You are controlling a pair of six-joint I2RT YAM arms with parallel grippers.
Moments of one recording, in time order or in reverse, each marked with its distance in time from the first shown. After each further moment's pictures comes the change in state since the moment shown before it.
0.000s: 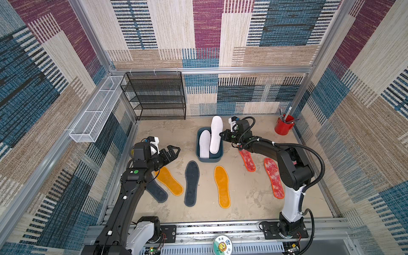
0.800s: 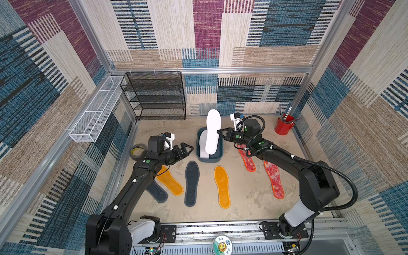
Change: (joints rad) left arm -0.121 0.137 0.039 0.095 0.056 -0.029; right arm 0.056 -0.294 -0.118 0.048 -0.127 0.098
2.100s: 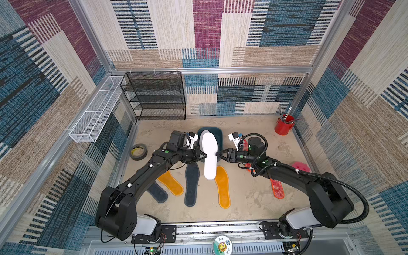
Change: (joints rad) left arm -0.270 0.283 0.183 -0.050 0.118 0.049; right arm 0.053 -0.209 -0.417 0.201 -0.253 0.051
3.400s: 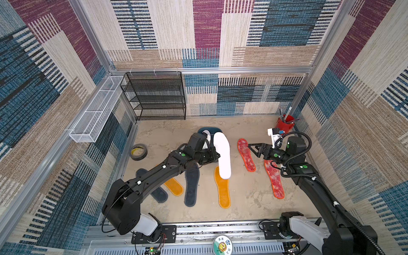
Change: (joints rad) left arm -0.221 0.063 0.102 0.031 -0.281 -0.162; right arm -0.460 -0.423 -0.048 -0.445 -0.064 -0.270
